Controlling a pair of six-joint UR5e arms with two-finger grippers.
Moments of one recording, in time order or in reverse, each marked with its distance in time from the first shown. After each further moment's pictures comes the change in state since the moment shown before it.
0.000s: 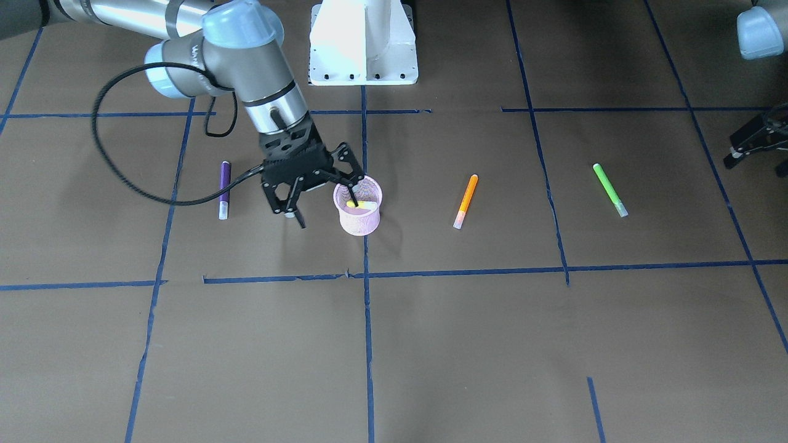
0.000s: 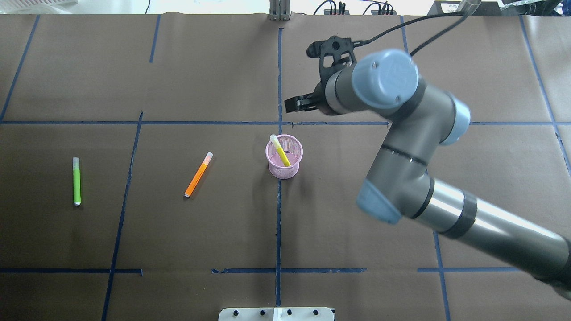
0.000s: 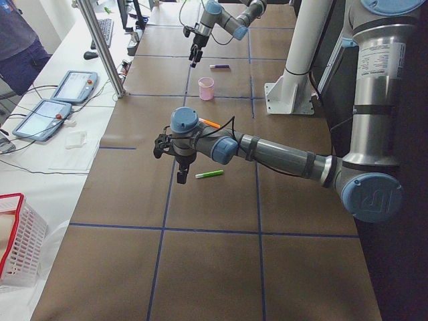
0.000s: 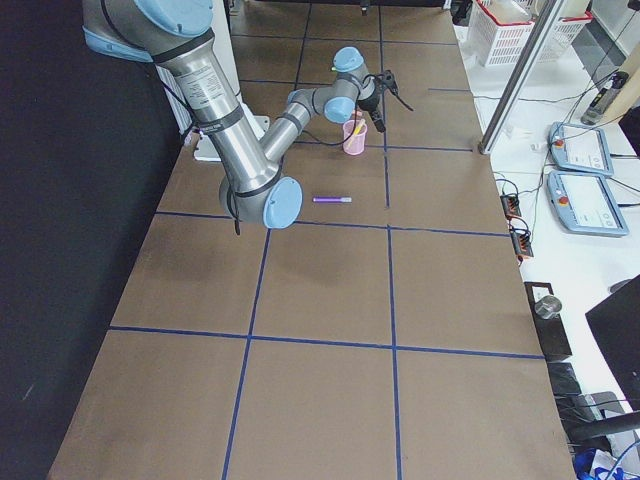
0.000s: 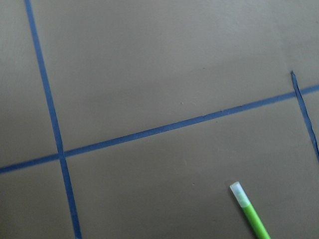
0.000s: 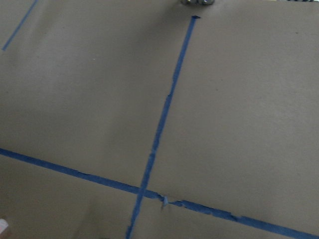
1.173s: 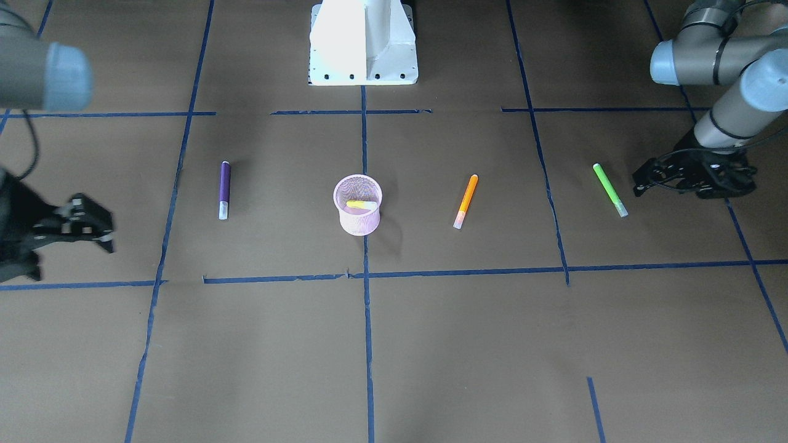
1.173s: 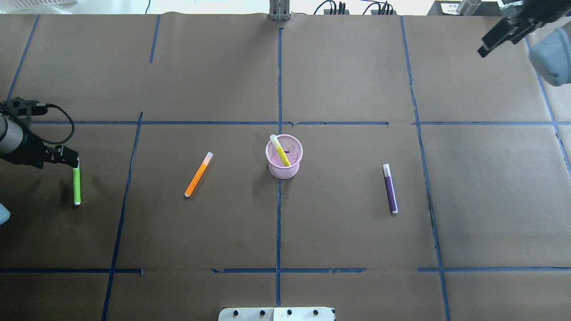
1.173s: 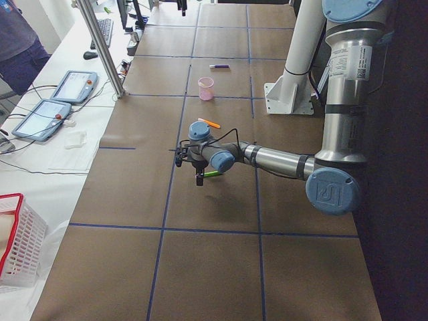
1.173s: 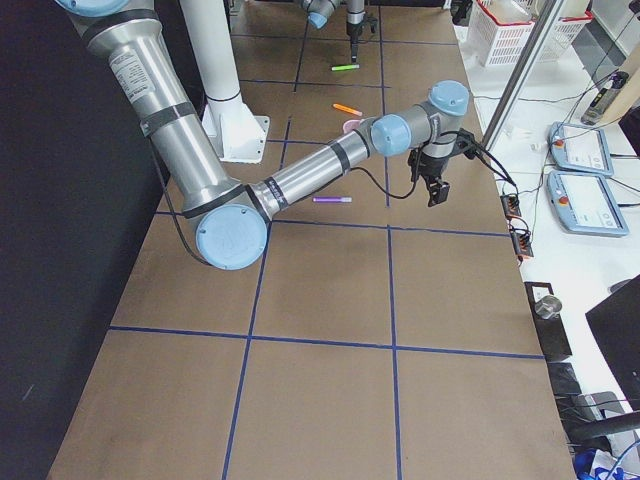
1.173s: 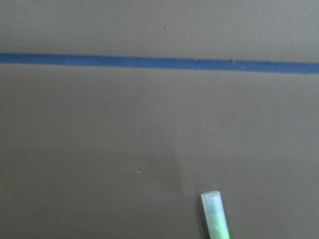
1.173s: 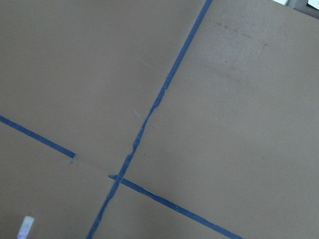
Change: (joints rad) left arm 0.384 -0.038 0.182 -0.283 0.238 -0.462; right arm 0.601 -0.209 -0.052 -0.394 0.544 -0.945
